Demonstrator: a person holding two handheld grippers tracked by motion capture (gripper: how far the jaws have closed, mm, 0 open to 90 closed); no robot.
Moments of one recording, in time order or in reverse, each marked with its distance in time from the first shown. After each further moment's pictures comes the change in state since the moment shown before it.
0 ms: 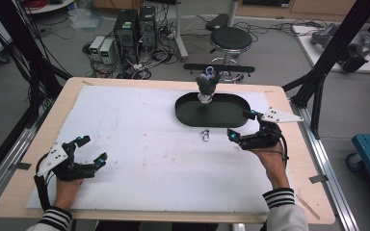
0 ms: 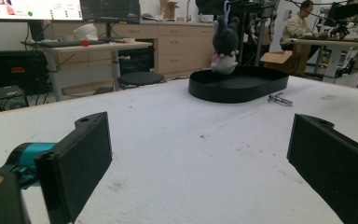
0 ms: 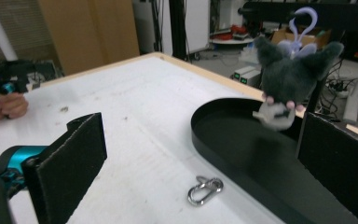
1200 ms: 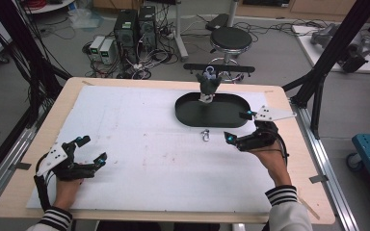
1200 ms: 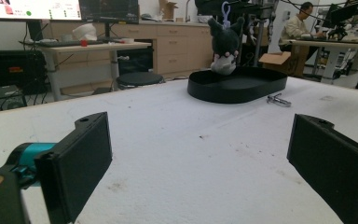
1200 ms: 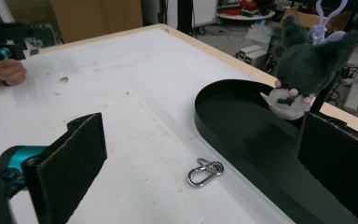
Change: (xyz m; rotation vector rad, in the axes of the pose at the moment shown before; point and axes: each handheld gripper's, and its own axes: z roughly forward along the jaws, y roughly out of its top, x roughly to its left) left arm 0.001 0.000 0.000 -0.003 -0.005 -0.004; right arm 0.004 0.008 0.007 0.118 0.012 -0.072
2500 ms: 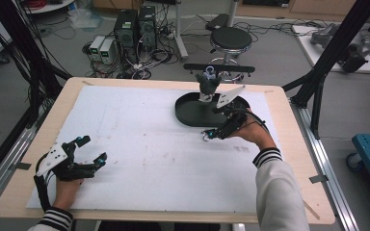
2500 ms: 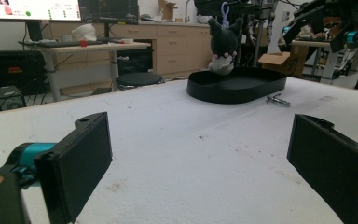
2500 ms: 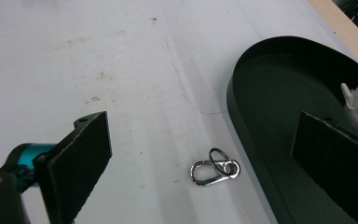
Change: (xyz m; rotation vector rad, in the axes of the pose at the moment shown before) left arm 0.000 0.000 0.000 -0.001 -0.002 0.000; right arm -0.021 0.037 0.090 0.404 0.246 -0.216
